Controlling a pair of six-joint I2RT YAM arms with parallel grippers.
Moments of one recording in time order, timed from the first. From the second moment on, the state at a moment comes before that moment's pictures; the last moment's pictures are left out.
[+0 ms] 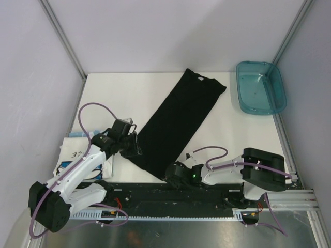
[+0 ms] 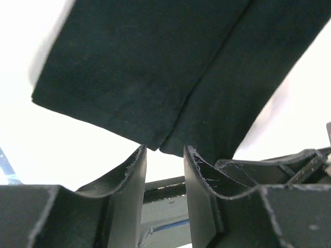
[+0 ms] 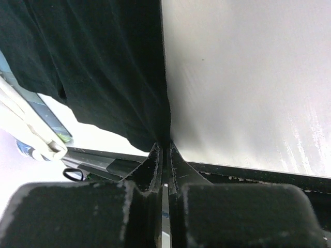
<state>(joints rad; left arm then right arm) -0.50 1.02 0.73 -0.75 0.07 -0.60 1.37 1.61 0.67 0.00 0.33 1.93</state>
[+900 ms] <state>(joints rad) -0.73 1.06 0.60 -0.71 0.04 -0.76 1.17 0.84 0.31 -0.55 0.22 1.70</state>
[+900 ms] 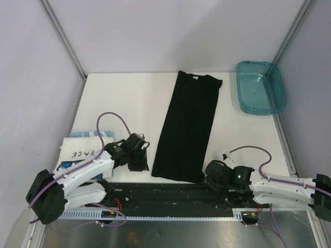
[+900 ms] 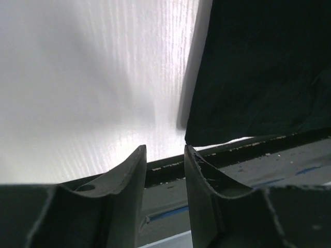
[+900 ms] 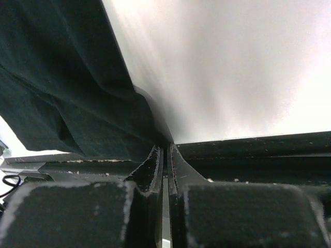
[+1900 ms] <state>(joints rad) -0.77 1.18 0.51 -0.49 0.17 -0.79 1.18 0.88 0.30 -0.55 0.13 1.64</state>
